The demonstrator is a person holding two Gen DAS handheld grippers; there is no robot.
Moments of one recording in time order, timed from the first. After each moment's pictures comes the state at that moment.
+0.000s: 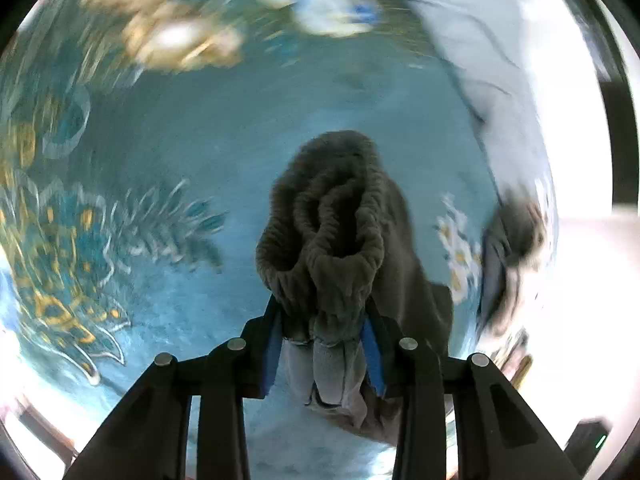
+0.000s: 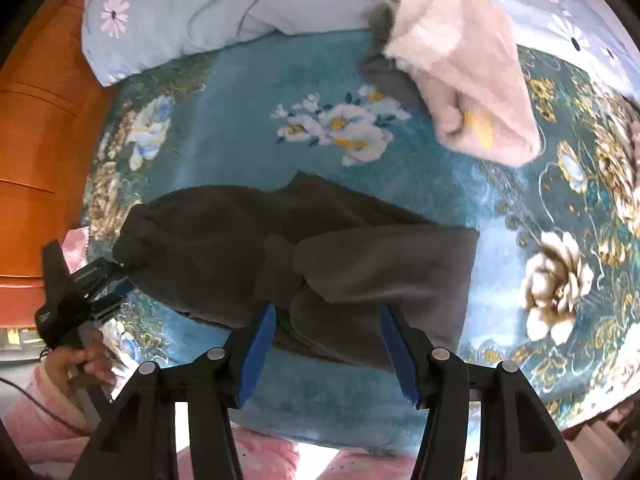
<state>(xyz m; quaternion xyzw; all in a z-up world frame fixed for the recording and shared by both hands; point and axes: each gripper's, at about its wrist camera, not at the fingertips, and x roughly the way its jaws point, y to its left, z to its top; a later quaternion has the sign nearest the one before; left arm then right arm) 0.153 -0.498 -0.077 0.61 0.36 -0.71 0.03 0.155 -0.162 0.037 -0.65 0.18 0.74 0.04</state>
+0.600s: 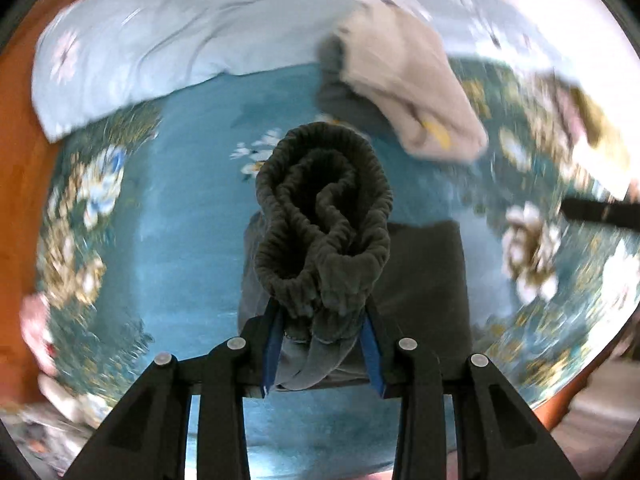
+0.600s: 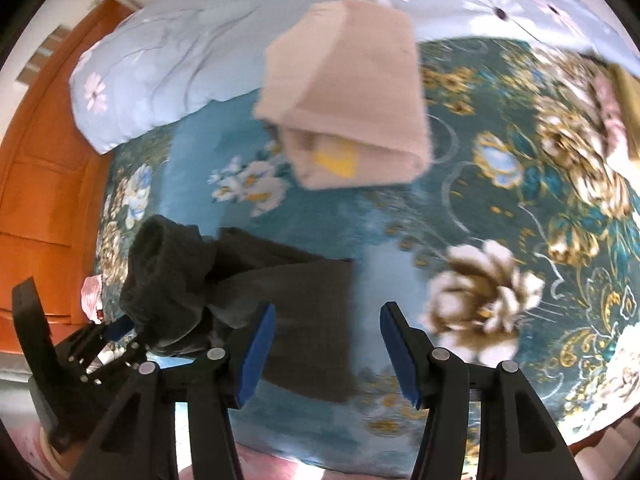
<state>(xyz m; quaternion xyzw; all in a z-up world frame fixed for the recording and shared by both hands) 0.165 -0.187 0.019 0.61 -0.15 -0.77 -0.10 0.214 0.015 0.041 -0.61 0.24 0.76 0.03</state>
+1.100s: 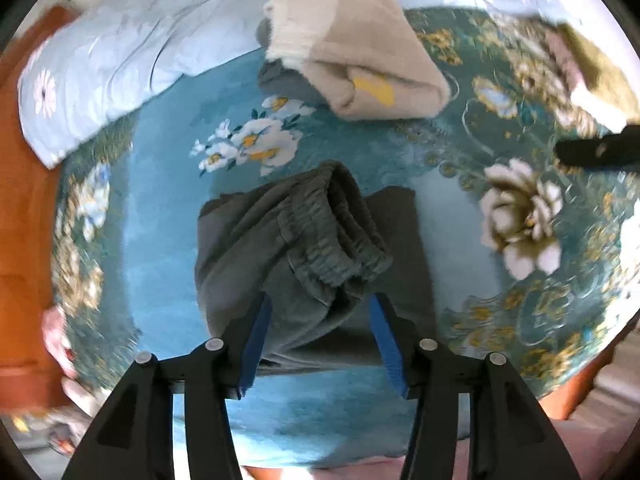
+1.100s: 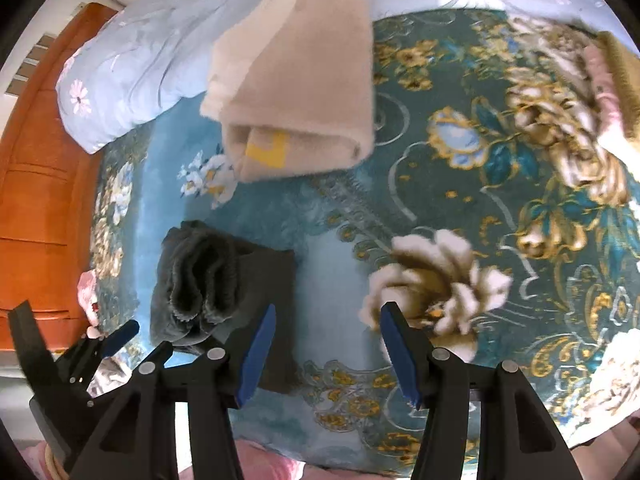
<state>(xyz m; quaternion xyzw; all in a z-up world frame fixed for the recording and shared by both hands) 0.193 -0.120 0.004 0.63 -0.17 -0.75 -0.09 0.228 0.072 0.009 -0.63 0.26 0.73 0.02</state>
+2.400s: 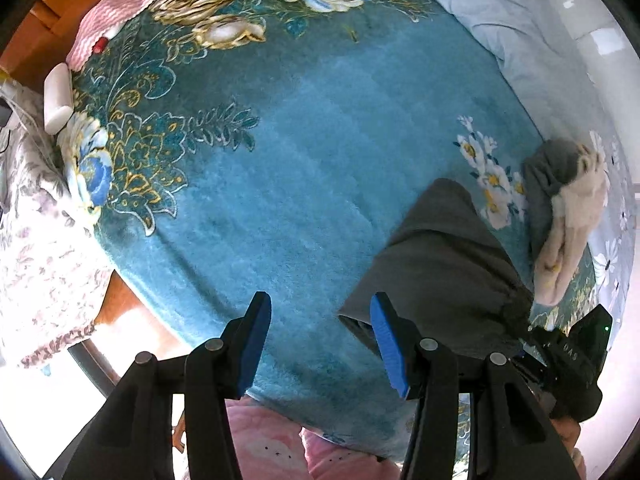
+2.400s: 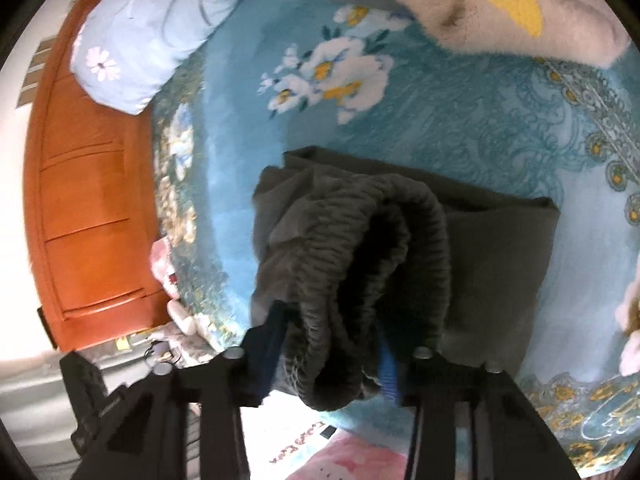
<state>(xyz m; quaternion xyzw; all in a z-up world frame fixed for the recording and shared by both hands) 0.216 -0.388 0.002 0.68 0.25 -0.67 0.17 0.145 -0.072 -0.075 -0.67 0.39 0.63 -0.12</state>
